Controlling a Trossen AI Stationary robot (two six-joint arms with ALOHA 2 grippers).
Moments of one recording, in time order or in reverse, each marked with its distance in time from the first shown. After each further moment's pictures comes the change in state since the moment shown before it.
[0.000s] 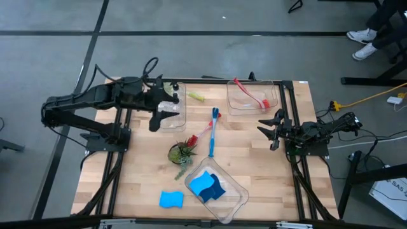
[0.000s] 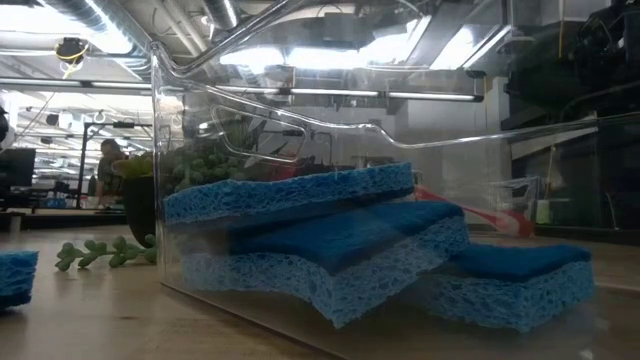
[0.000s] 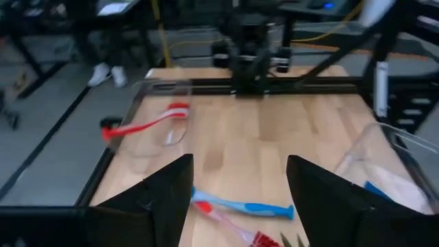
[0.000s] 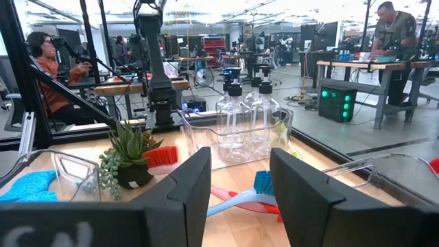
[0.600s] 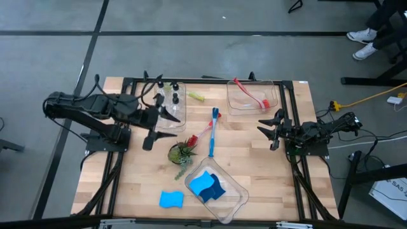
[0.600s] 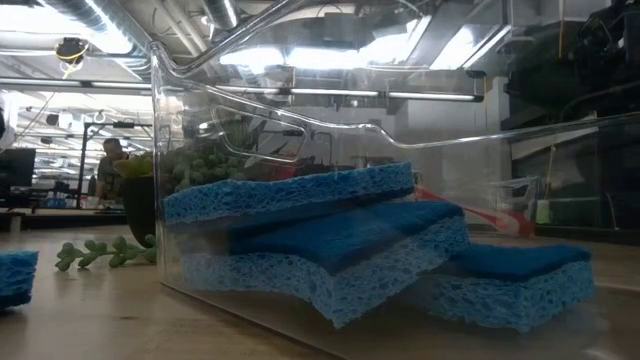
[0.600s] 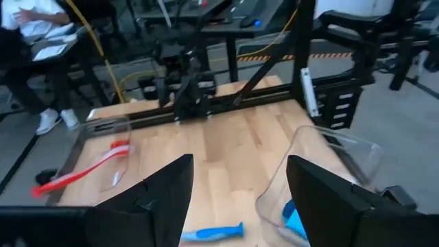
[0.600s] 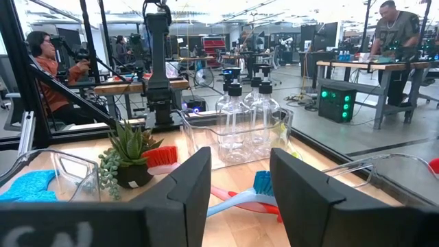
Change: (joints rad) left arm -0.290 0.013 0.000 0.078 -0.075 0.034; right arm 0.000 0.000 0.000 0.000 0.000 -0.002
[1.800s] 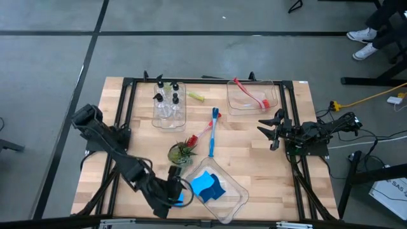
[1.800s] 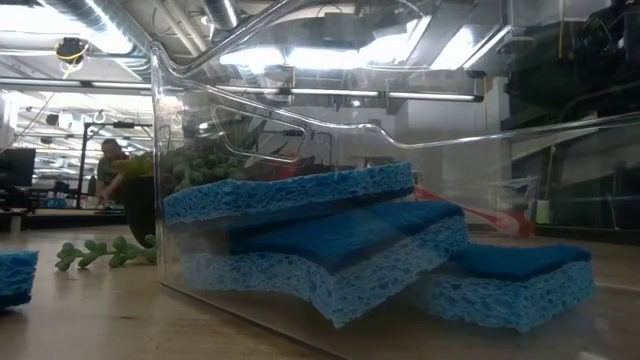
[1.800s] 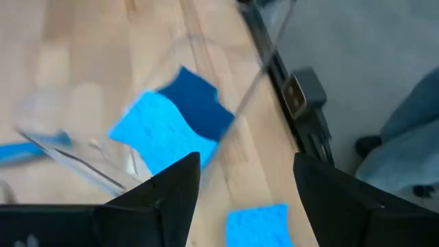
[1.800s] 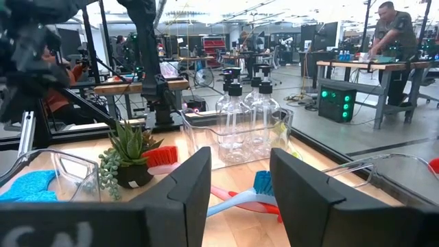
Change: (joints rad) left arm -0.558 0.594 0.000 0.096 -0.278 -0.464; right arm 0.000 0.000 0.000 0.000 0.000 0.000
